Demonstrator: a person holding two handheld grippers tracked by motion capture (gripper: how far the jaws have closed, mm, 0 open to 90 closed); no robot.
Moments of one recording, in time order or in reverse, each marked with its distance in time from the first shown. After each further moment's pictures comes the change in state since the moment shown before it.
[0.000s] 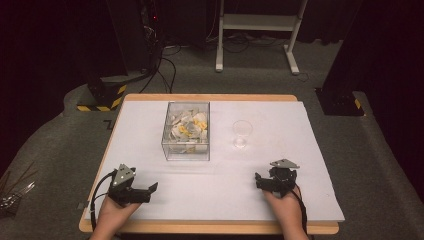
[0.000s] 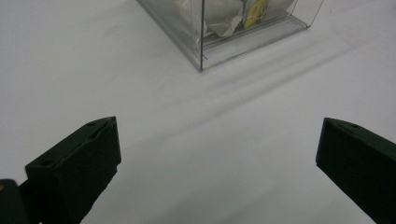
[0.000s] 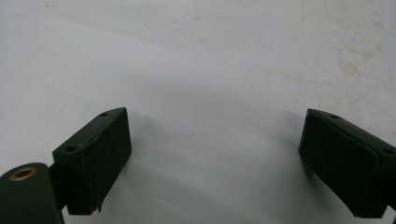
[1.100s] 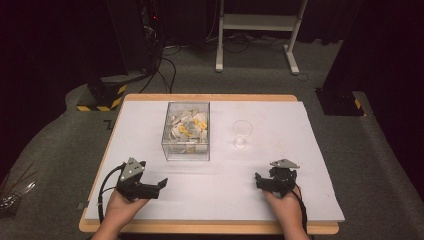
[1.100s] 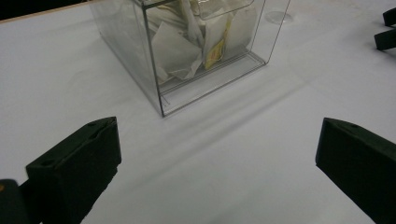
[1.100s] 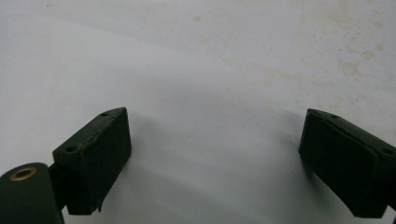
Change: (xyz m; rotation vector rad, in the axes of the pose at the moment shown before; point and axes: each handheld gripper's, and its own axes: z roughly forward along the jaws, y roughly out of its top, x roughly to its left) left arm -0.021 0.034 0.005 -0.034 -0.076 0.037; right arm 0.000 0.000 0.000 0.000 0.001 0.001
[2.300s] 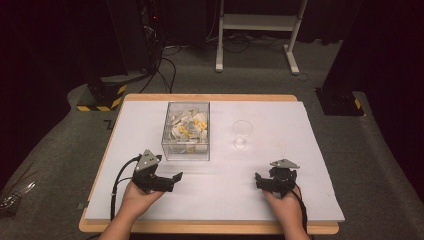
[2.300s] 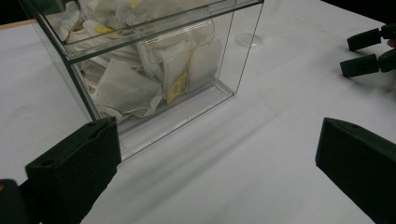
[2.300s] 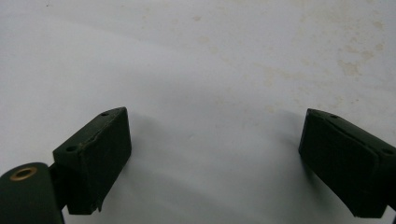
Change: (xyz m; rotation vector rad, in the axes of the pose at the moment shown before) left arm -0.015 0.026 0.028 -0.029 -0.085 -0.011; right arm 0.000 0.000 0.000 0.000 -0.001 -0.002
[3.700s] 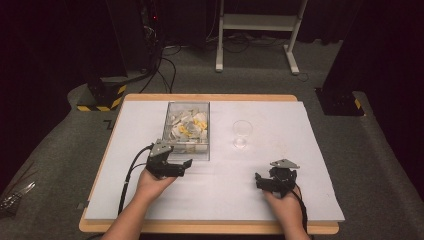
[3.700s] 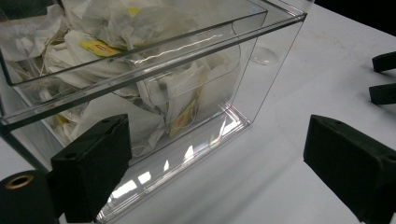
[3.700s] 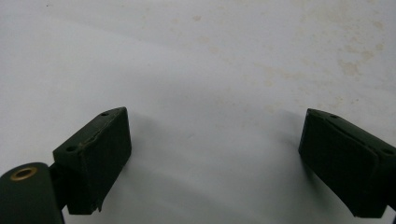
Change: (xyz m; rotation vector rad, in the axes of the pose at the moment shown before) left arm 0.012 0.014 0.051 -0.016 -0.010 -0.048; right arm 0.000 0.000 0.000 -0.001 0.000 -0.002
